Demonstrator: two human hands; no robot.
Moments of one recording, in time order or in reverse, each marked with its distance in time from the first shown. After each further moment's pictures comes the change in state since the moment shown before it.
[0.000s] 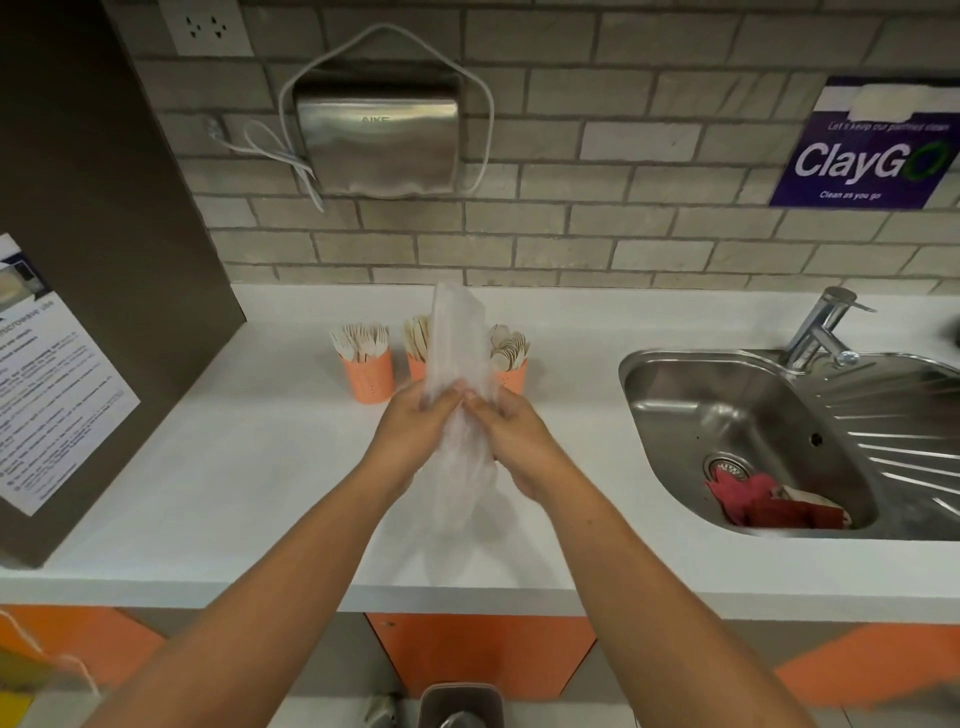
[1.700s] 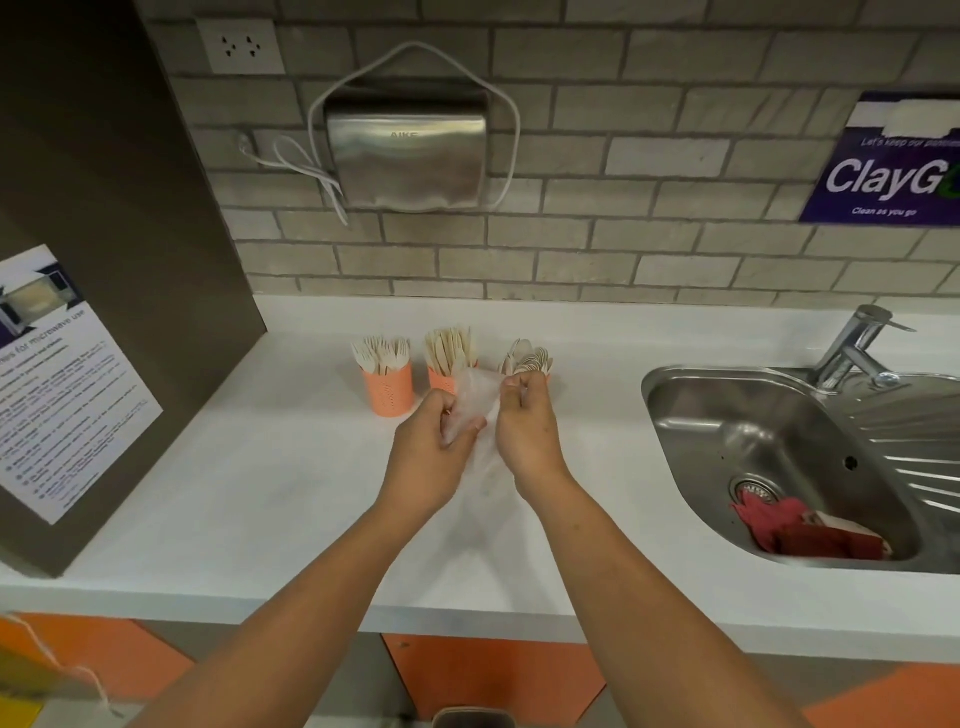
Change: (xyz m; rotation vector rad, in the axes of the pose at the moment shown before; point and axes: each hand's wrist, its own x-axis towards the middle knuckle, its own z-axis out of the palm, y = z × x) left_hand -0.006 -0.013 -0.011 0.414 0.160 0.209; right_hand 0.023 -0.011 0.028 -0.115 0.380 -0.115
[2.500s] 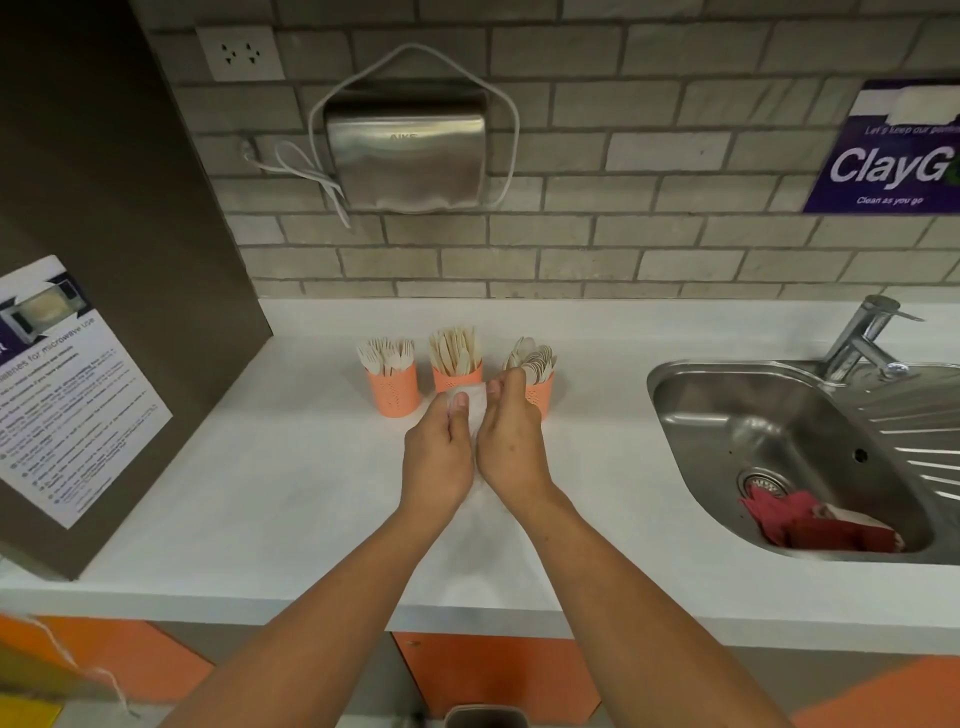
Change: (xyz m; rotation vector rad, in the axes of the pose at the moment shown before) left_hand 0.001 -0.003 0.017 0.008 0.126 -0.044; right_hand -0.016 0.005 0.013 -0.244 -0.043 -0.351
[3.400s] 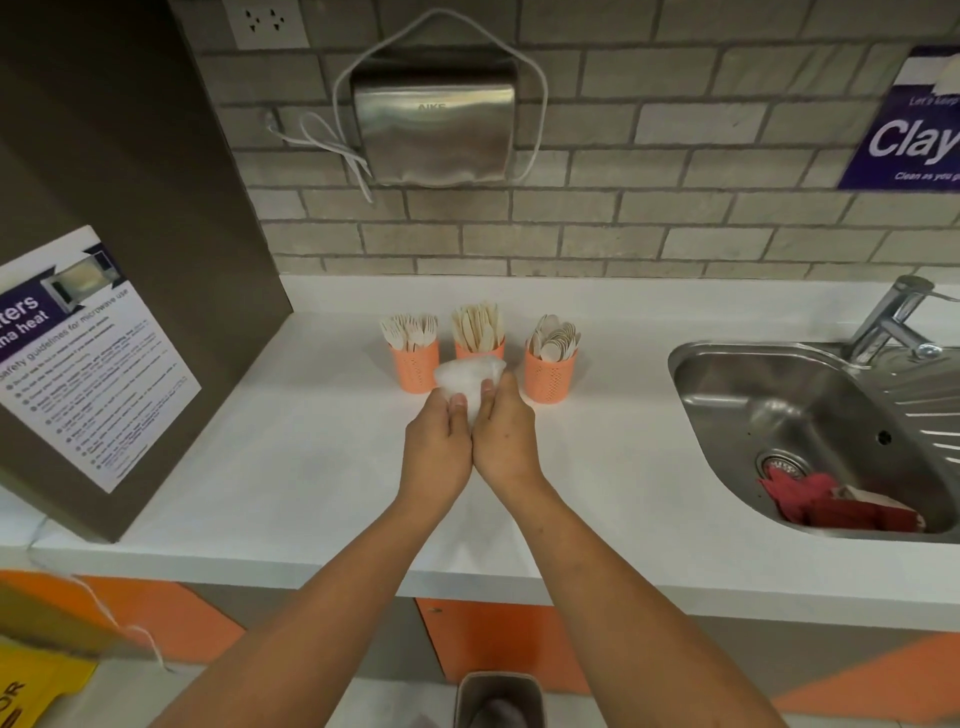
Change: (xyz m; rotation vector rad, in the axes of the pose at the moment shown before) left_hand -0.014 -0.021 -0.033 -0.011 -0.013 -0.058; right_hand -0.020 -0.003 0.045 -0.007 -0.016 0.177
